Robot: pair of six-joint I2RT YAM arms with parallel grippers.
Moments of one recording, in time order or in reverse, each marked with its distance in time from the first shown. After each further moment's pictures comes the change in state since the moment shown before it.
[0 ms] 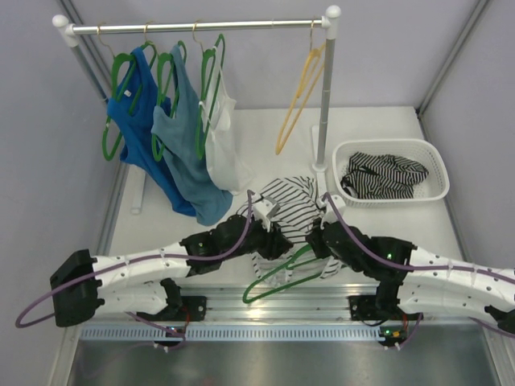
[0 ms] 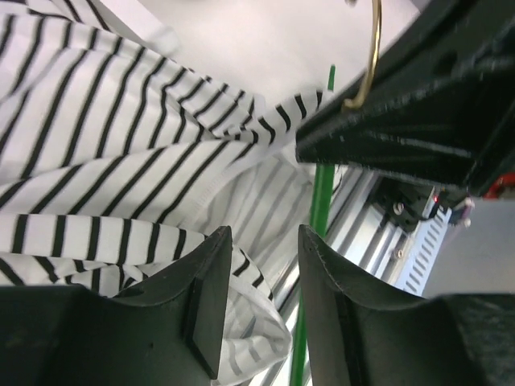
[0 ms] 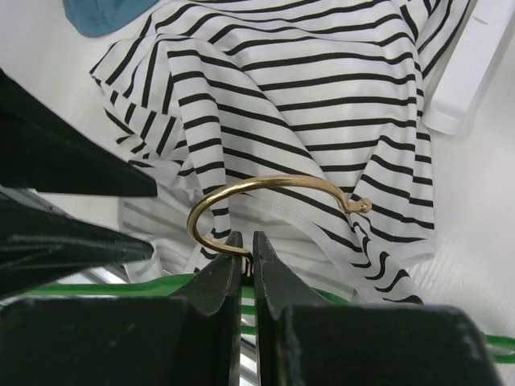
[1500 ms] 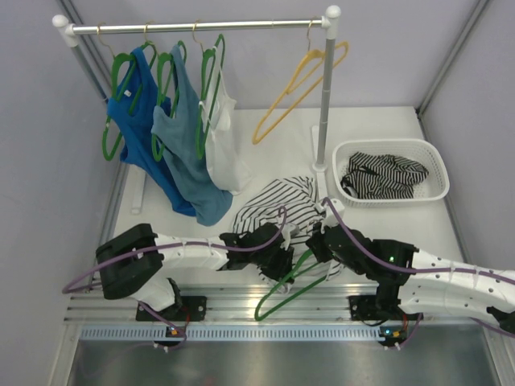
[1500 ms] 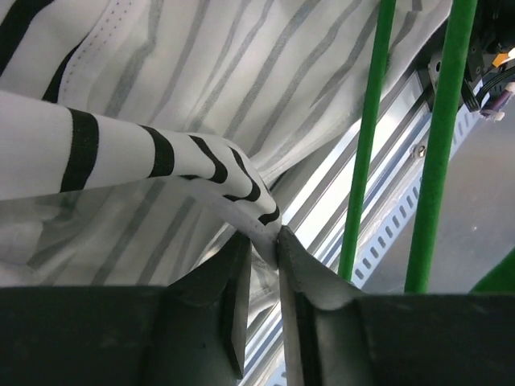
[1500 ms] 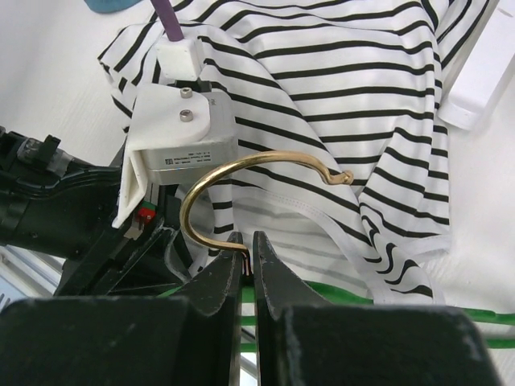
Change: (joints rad) left arm -0.023 0.384 0.080 -0.153 0.274 -0.252; right arm 0.017 -0.036 -0.035 0.011 -0.041 -0.027
